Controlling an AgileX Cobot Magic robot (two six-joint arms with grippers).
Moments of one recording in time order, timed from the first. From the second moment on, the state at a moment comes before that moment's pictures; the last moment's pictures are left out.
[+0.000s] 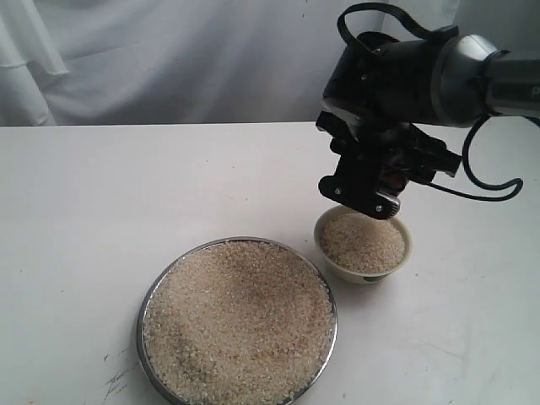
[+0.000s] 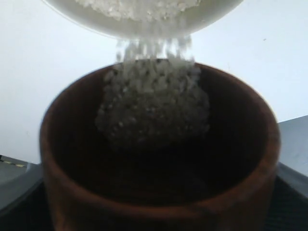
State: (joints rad) left arm 0.01 0.01 0.00 -0.04 0.29 0.01; right arm 0.70 1.98 -1.49 -0.77 0.99 -1.60
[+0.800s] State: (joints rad) left arm 0.01 0.01 0.00 -0.04 0.29 0.01; right arm 0.76 1.98 -1.49 -0.95 1.01 -1.55
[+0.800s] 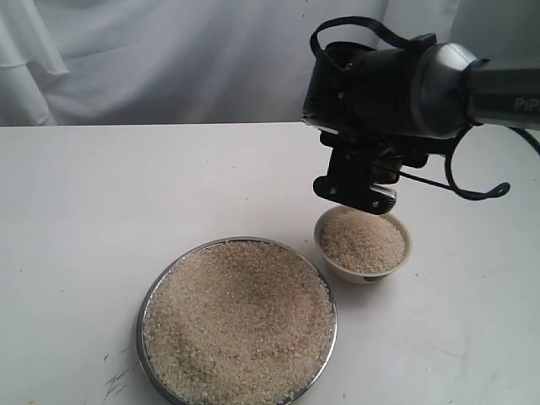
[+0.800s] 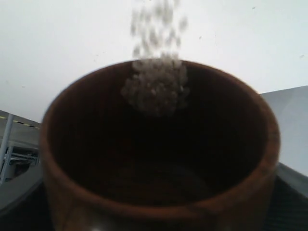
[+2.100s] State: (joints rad) left arm 0.01 0.01 0.00 -0.04 0.29 0.01; right arm 0.46 1.82 -1.38 0.43 0.64 -1.76
